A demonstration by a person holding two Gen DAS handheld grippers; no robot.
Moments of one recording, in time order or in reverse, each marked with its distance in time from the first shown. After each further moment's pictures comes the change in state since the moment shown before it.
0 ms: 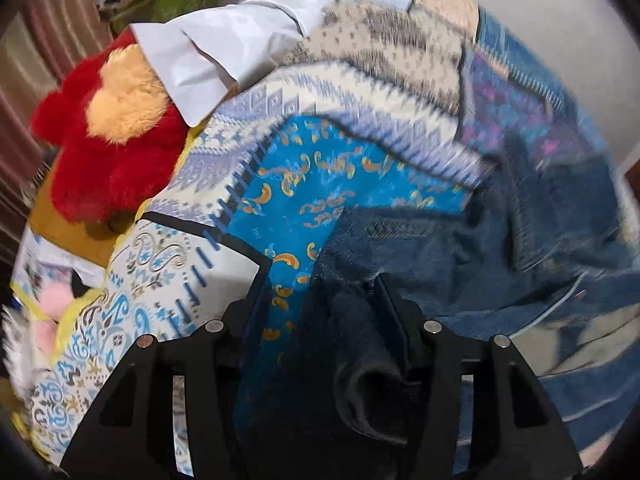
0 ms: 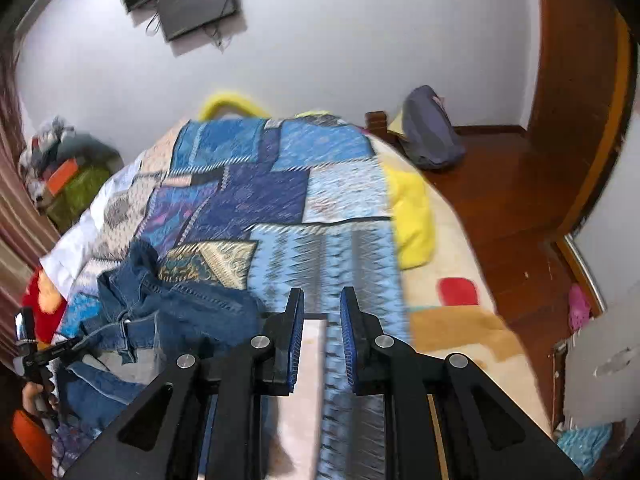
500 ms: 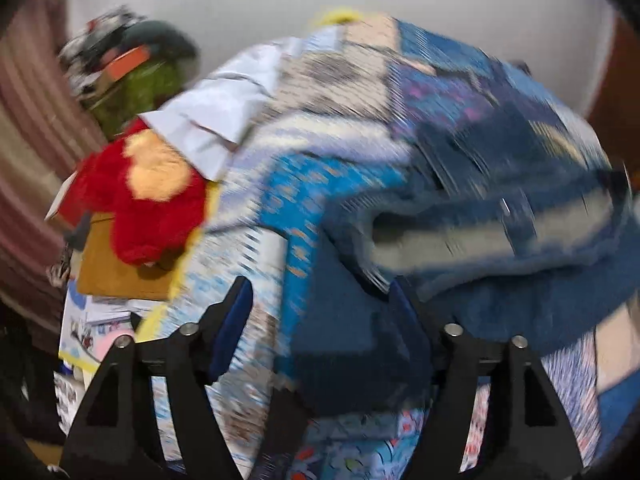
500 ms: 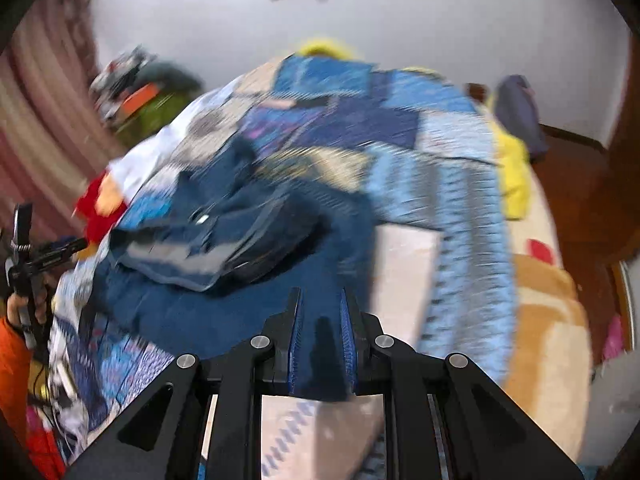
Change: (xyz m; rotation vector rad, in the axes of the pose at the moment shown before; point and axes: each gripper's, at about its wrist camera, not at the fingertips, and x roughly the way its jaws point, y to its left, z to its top) left arm -0.085 -0.022 -0.062 0.358 -0.107 0.040; right arm 0.008 0.089 -0.087 -0.268 0.157 0.238
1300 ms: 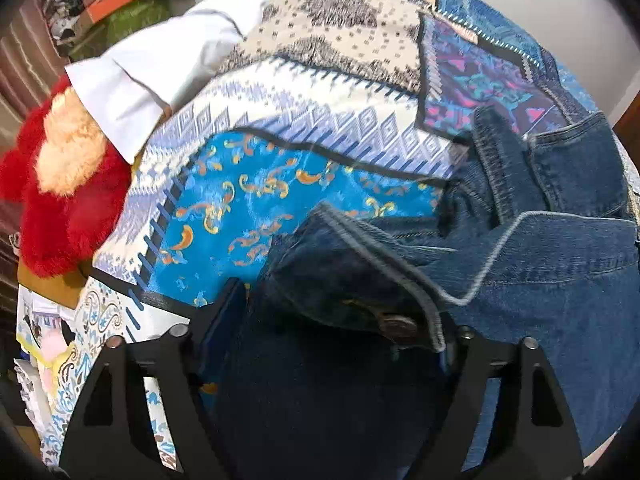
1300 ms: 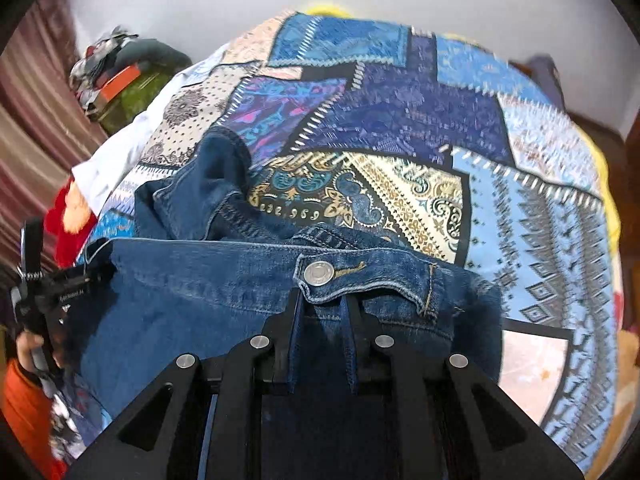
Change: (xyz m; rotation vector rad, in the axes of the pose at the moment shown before) left arm 0.138 0.005 0.070 -0.177 0.170 -0.045; right arm 0.148 0.016 0.086 0.064 0.116 -0.013
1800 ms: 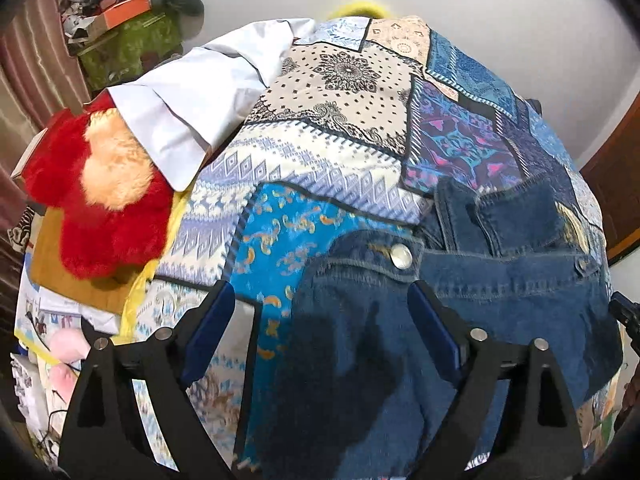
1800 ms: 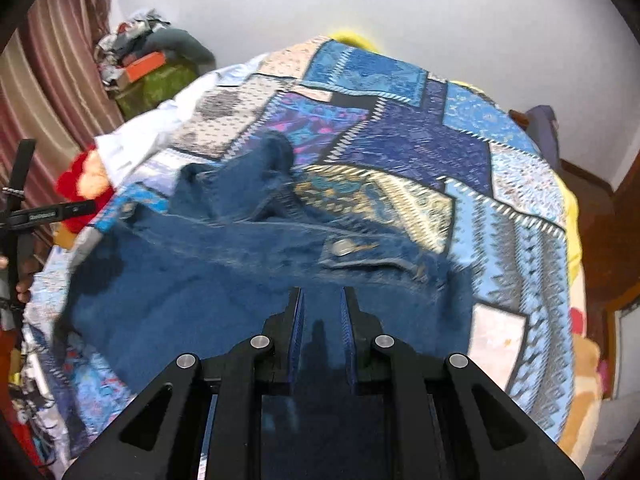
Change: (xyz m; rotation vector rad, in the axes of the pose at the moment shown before) left arm -0.091 0.030 -0.002 -0.037 -0.100 -0.085; right arm -0.067 0.042 -0.038 -0.153 -0.097 -0.035
